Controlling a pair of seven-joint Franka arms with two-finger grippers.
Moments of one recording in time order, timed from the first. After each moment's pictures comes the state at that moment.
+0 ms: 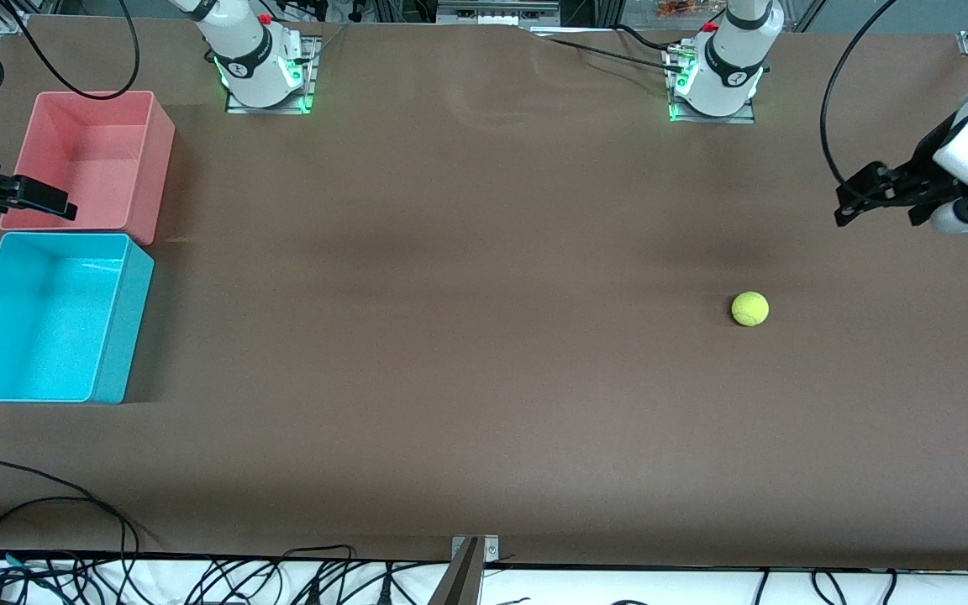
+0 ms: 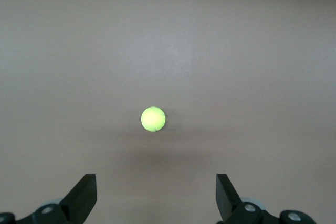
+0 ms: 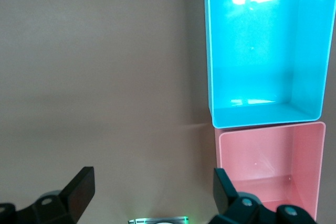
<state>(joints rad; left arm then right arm) 0.02 -0.01 -0.07 -1.64 -0.01 1.65 -0.10 0.07 0.07 -0.19 -1.61 0.01 1.54 -0.01</state>
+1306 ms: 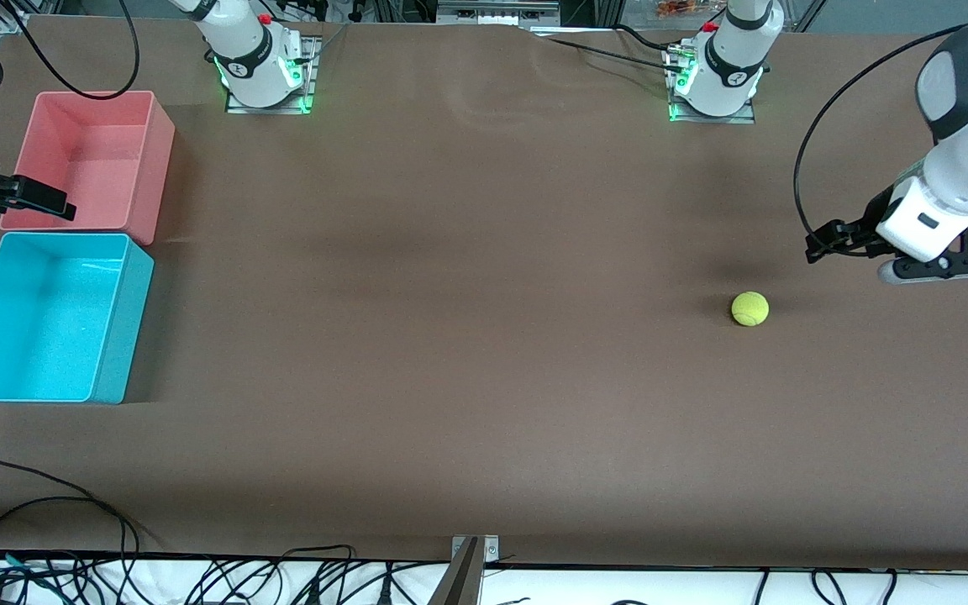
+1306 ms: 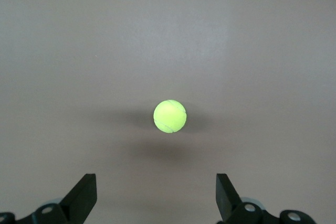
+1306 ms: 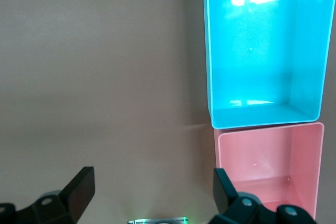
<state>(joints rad) 0.02 -0.01 0.00 -1.99 -0.01 1.95 -0.09 0.07 0.07 -0.19 -1.61 0.01 1.54 -0.01</state>
